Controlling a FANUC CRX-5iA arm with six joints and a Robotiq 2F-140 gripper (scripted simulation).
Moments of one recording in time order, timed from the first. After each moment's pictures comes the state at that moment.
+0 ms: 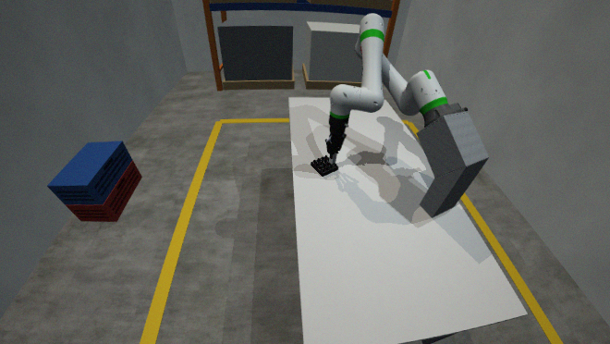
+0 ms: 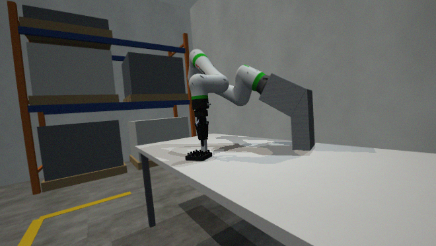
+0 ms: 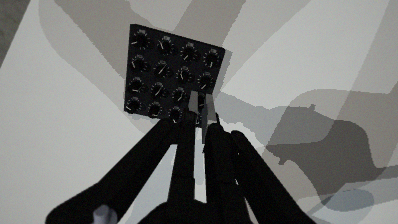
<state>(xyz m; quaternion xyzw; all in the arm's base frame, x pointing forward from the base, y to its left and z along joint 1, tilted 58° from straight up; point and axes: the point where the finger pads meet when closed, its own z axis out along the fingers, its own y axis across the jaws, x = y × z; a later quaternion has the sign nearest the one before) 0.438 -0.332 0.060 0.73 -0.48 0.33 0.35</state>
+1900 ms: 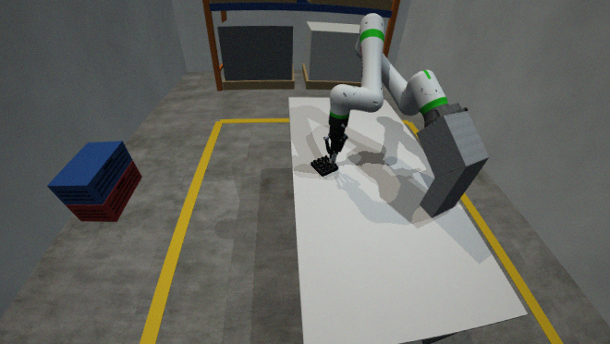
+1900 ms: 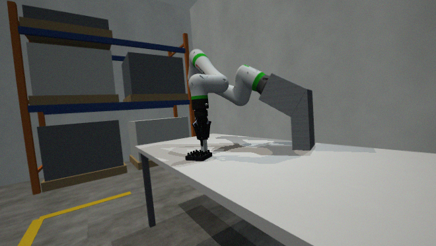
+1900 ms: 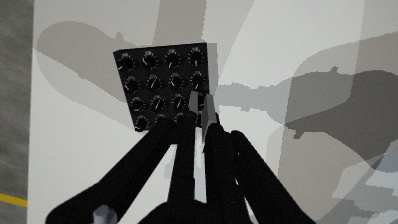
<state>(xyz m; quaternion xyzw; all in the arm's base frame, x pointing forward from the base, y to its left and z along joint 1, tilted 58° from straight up) 0.438 -0.332 0.060 0.64 -0.60 0.38 0.29</state>
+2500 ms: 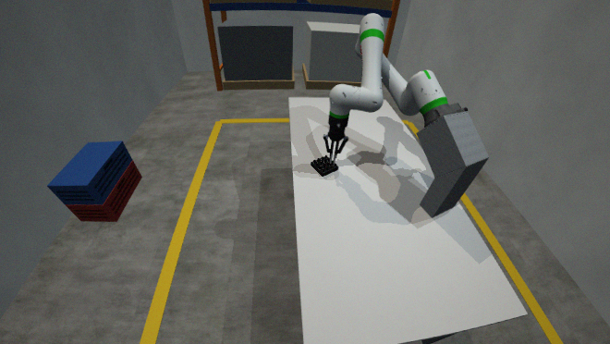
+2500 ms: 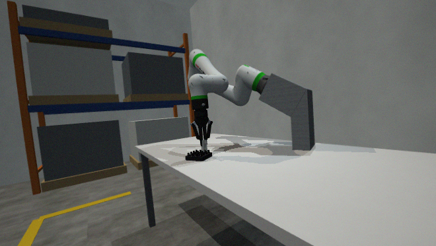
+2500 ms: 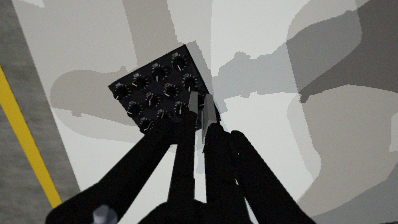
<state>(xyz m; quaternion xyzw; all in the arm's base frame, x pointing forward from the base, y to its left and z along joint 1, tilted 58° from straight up) 0.438 -0.332 0.060 0.52 -0.71 0.43 0.21</state>
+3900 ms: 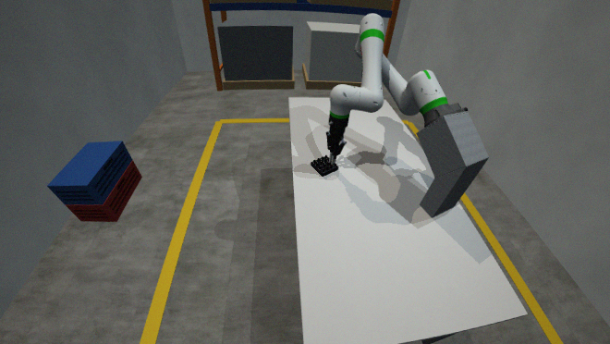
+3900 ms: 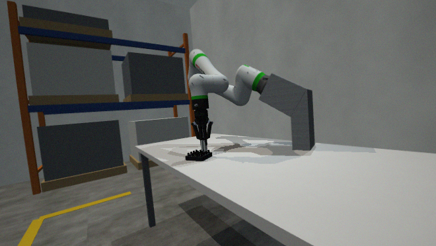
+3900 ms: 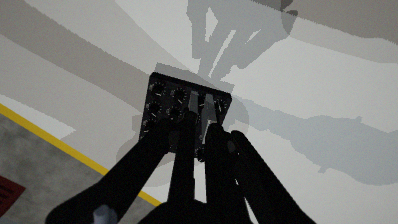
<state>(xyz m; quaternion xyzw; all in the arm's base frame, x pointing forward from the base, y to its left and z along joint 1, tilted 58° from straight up) 0.438 -0.332 0.060 0.19 -0.86 0.48 0.02</state>
